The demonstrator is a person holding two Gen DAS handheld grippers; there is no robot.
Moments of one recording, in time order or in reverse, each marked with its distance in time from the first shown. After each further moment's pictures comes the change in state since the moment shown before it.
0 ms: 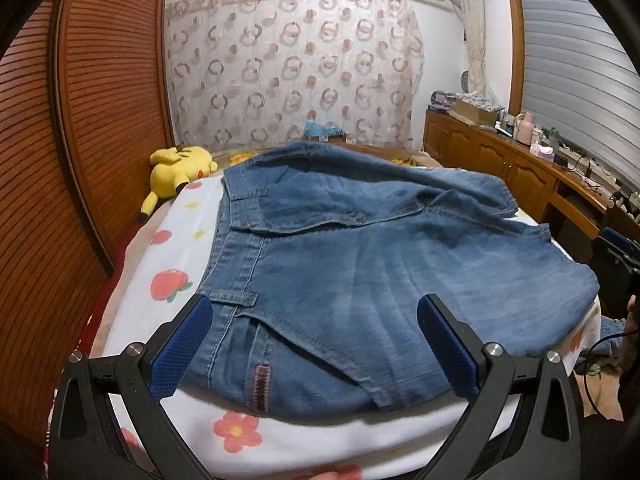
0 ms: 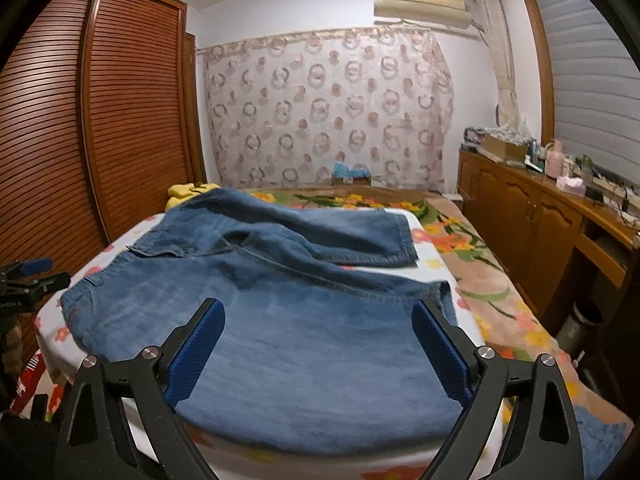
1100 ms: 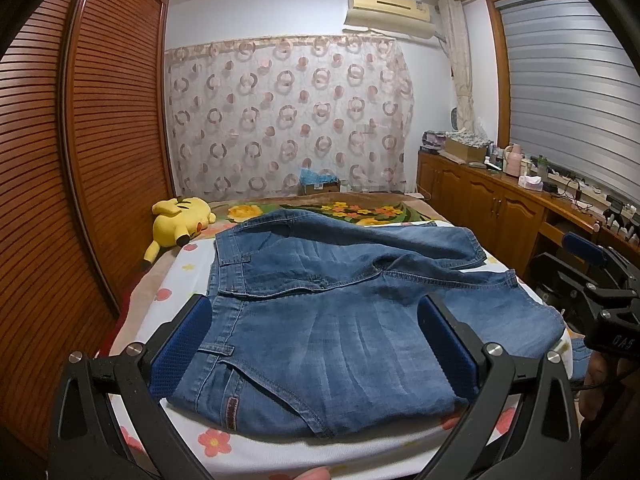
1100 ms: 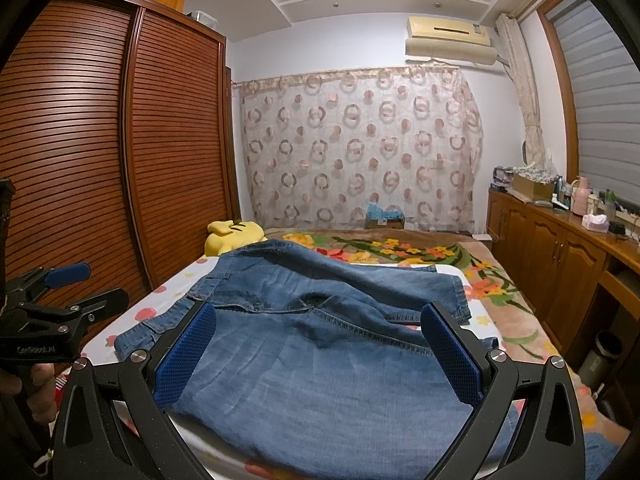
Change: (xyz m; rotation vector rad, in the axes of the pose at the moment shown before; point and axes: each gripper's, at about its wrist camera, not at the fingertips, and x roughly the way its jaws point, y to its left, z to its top) left arm -0.068 -0.056 0.029 0.029 -0.183 0.020; right arm -0.032 0.019 -0.013 -0.027 -0.154 0.115
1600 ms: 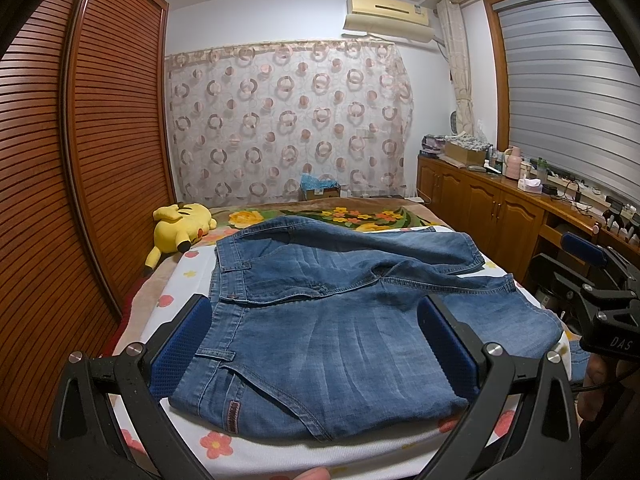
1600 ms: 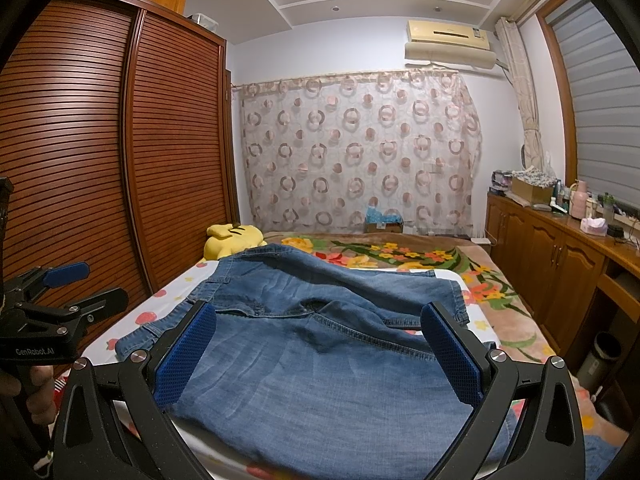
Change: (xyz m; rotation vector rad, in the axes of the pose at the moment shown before) left arm 0.010 0.014 0.003 0.002 -0.011 0.001; right arm -0.003 0.001 0.003 -0.007 -0.013 -0.009
